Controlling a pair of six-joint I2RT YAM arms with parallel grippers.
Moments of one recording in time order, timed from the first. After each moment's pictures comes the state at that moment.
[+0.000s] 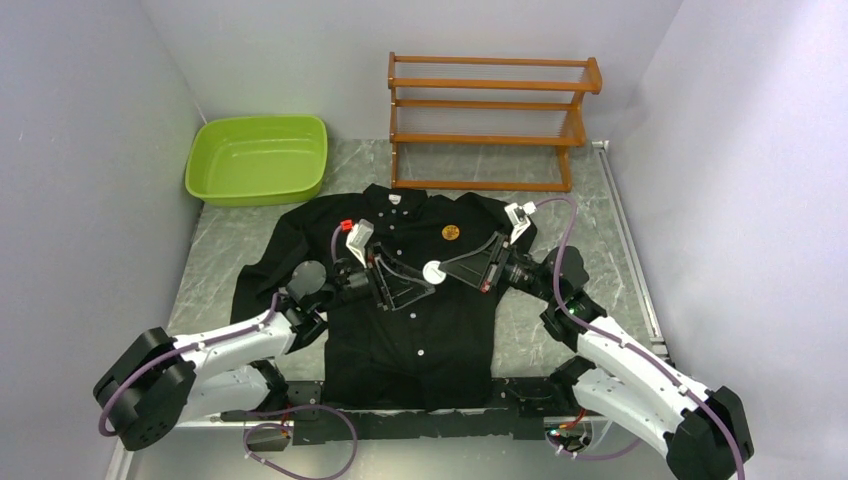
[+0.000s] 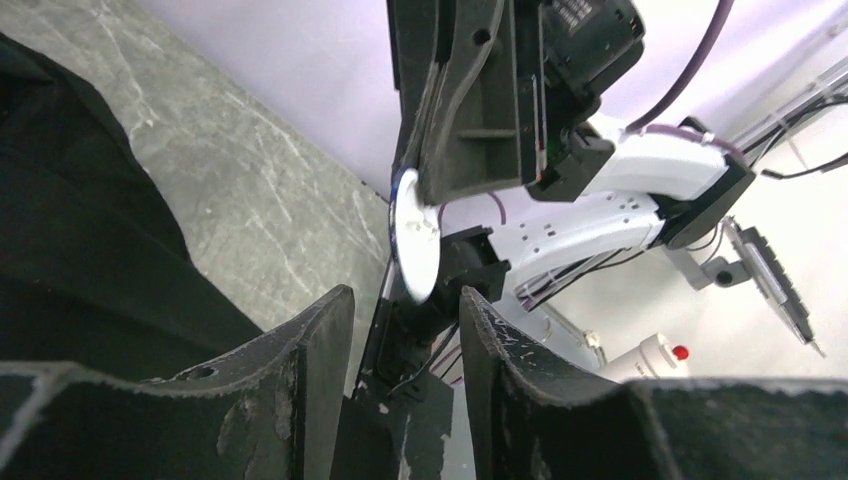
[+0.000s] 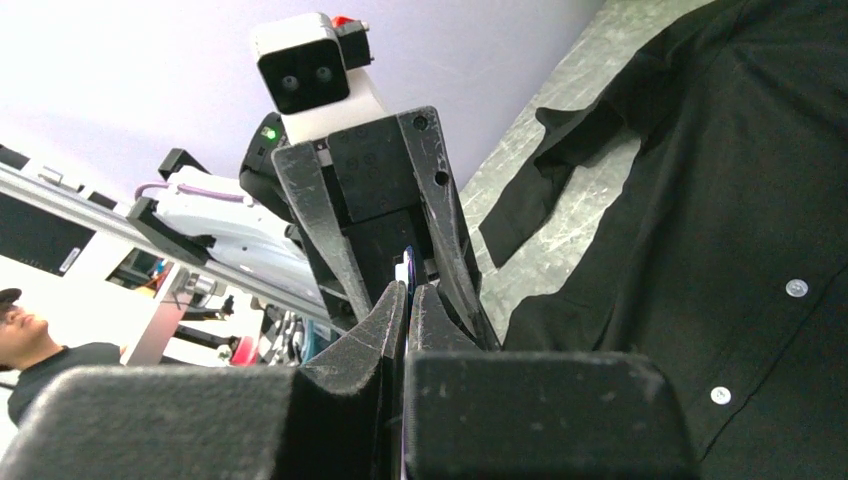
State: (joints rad) left arm -0.80 1.10 0.38 0.93 0.50 -0.82; right arm 0.57 0.82 0.45 0.50 -0.59 0.98
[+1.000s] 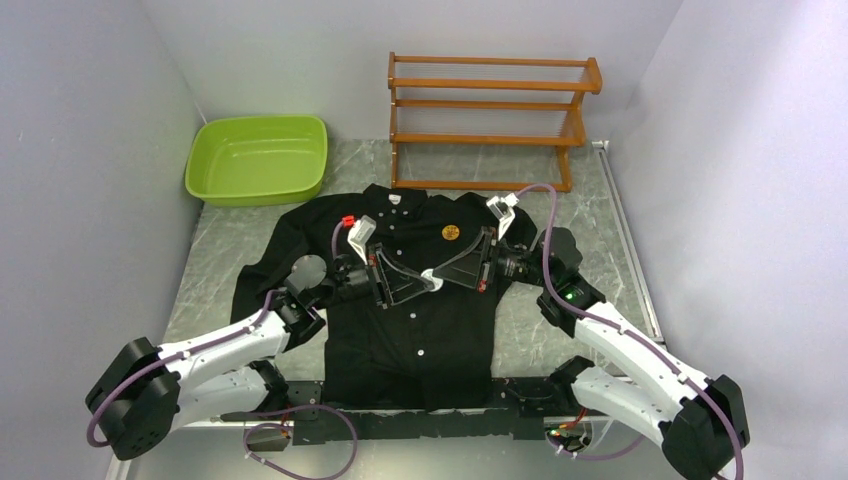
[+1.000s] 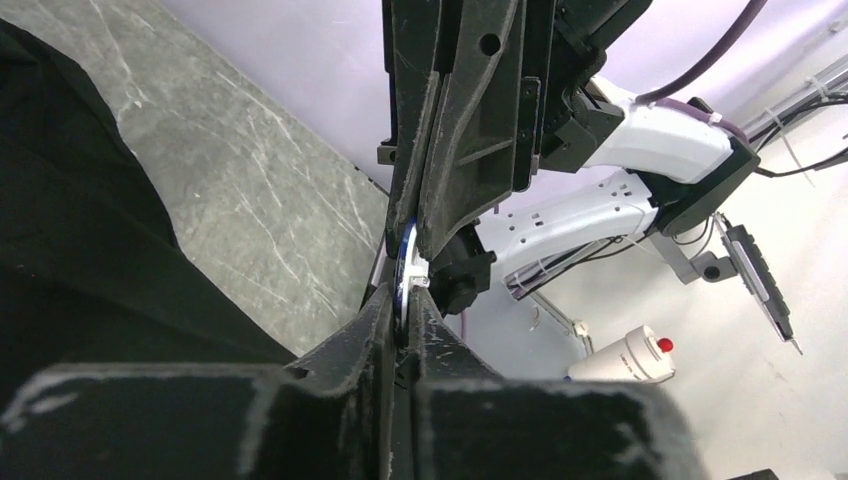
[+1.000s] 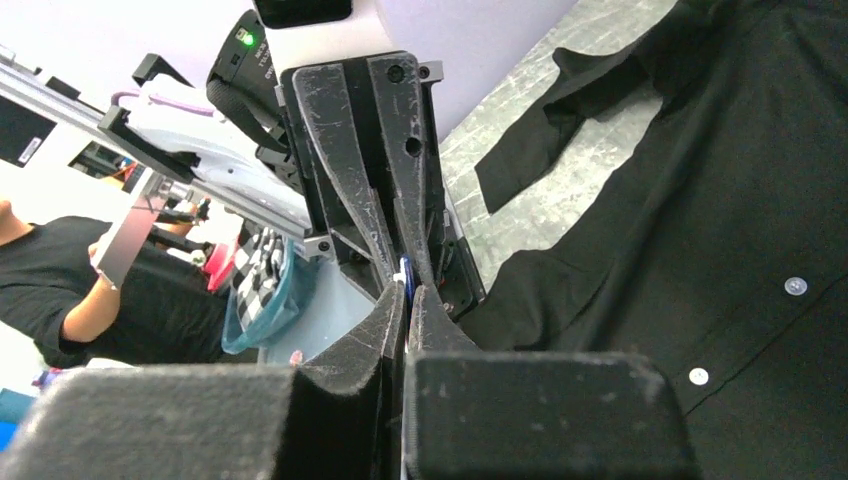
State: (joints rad) left arm -0.80 1.04 0.45 0.78 0.51 -0.83; right arm 0.57 0.90 0.58 0.35 -0.77 0.81
